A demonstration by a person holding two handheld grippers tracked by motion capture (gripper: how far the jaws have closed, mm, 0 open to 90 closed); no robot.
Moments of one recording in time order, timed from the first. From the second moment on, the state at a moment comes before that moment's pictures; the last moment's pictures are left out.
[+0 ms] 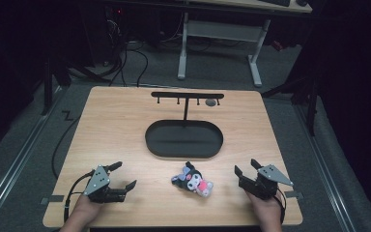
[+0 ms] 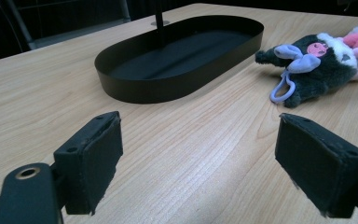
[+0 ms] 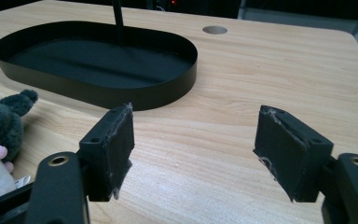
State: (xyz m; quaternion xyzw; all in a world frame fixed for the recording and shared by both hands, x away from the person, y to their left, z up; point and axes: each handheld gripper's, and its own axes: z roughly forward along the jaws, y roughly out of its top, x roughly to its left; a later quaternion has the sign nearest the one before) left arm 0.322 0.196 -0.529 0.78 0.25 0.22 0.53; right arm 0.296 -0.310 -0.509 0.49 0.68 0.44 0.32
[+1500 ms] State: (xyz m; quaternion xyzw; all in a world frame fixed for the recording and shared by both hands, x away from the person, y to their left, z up) left arm 0.323 0.209 -0.519 0.73 0.28 0.25 0.56; right arm 0.296 -0.294 -0.501 0.48 0.74 0.39 0.28
